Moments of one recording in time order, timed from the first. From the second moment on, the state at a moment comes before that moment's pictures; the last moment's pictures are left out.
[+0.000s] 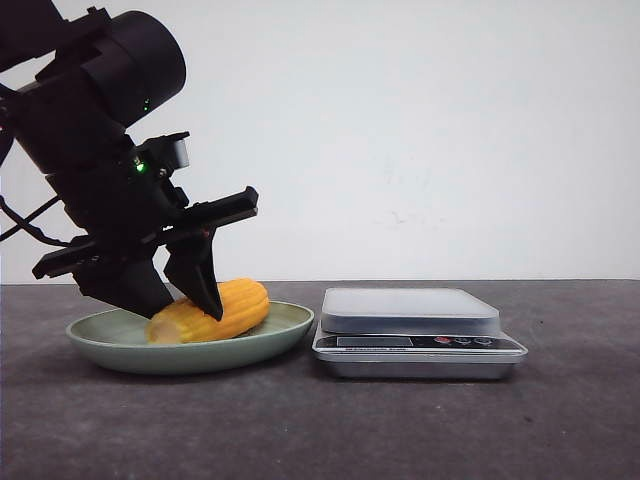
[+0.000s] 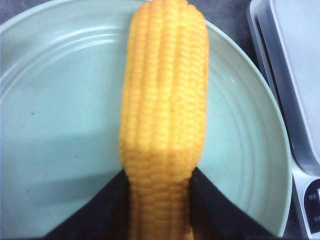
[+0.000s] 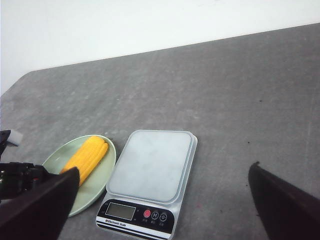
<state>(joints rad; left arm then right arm) -0.55 1.57 0.81 -0.07 -0.03 -0.43 0.11 0.53 0.77 -0.57 -0.31 0.28</state>
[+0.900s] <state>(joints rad) -0.82 1.66 1.40 -0.33 -0.14 -0.46 0.11 0.53 0.77 -0.57 -0.31 0.28</state>
